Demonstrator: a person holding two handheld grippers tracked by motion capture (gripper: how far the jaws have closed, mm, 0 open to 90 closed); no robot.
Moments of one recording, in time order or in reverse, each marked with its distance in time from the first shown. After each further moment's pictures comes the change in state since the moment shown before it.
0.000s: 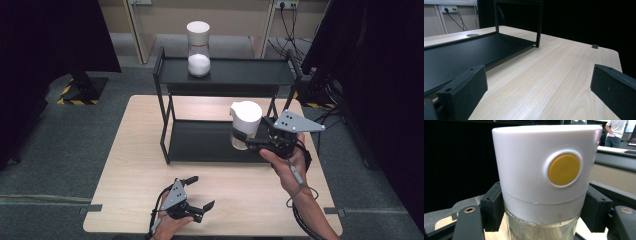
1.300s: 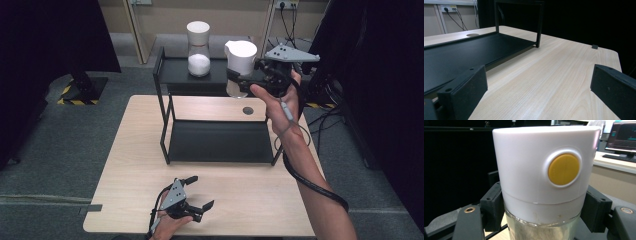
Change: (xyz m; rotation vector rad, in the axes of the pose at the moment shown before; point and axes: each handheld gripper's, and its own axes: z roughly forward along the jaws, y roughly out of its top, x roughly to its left) left arm 0.002 0.000 0.000 0.000 -0.004 -0.002; right arm -0.033 0.105 0.056 0.009 -0.124 0.023
